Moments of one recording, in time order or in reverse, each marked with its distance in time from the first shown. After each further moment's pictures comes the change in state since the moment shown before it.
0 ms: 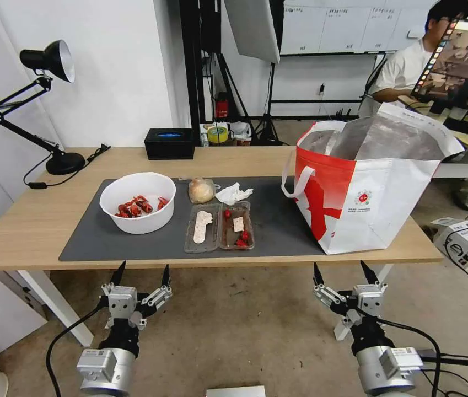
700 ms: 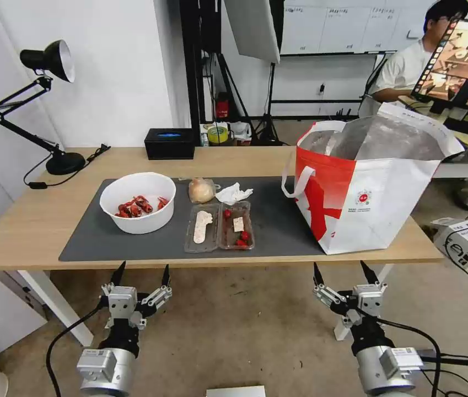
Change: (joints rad) left arm 0.000 0.000 0.000 0.000 0.000 0.000 0.000; right arm 0.000 0.000 0.000 0.000 0.000 0.000 0.000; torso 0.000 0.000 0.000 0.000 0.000
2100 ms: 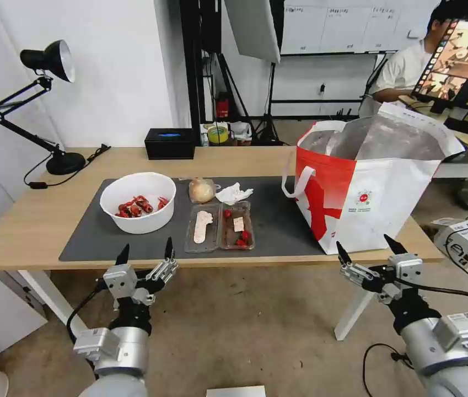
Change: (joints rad) left arm -0.177 0.080 0.201 -0.084 -0.495 0.139 -0.379; right arm 0.038 -0.243 0.186 0.161 0.265 -0.258 -0.012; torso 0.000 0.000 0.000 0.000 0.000
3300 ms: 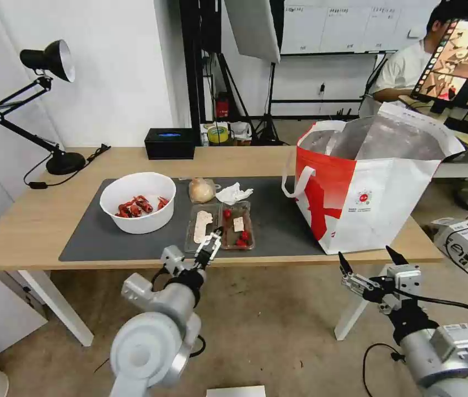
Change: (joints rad) left arm -0.324 -0.043 0.145 0.113 -0.847 0.076 -0.340; right arm -0.059 0.043 0.007 -0.028 -0.048 0.043 0.000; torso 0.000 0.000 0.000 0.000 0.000
